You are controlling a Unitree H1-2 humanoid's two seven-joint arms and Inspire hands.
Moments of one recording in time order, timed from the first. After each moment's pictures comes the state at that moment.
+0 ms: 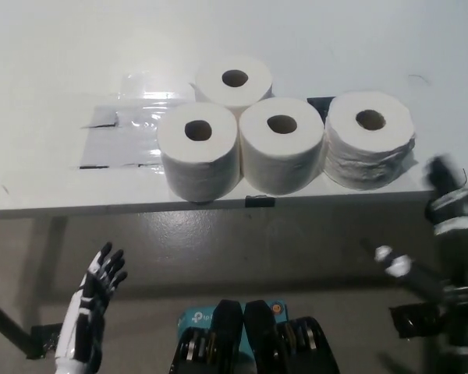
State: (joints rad) left_arm 0.07 0.09 0.01 -0.04 -0.07 -0.18 -0.08; right_arm -0.07 -0.03 -0.07 -0.27 -0.03 -0.30 -0.02
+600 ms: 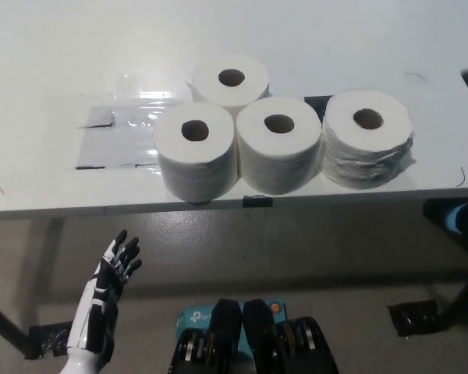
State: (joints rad) left_arm 0.05 0.08 -0.01 -0.05 -0.06 -0.17 -0.09; right_arm -0.56 -0.41 -0.09 -0.22 -0.04 0.09 0.05
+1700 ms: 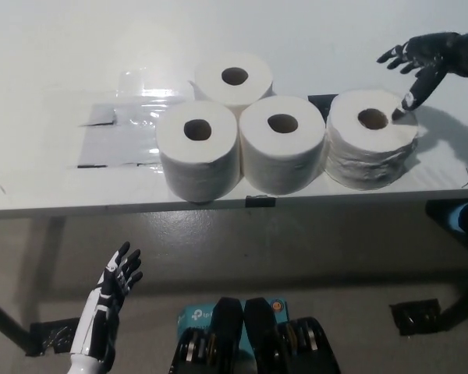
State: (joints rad) left_arm 0.05 0.09 -0.01 0.00 -0.04 -0.17 -0.09; right_arm -1.35 -0.49 0.66 1.08 -0.21 0.25 0.74
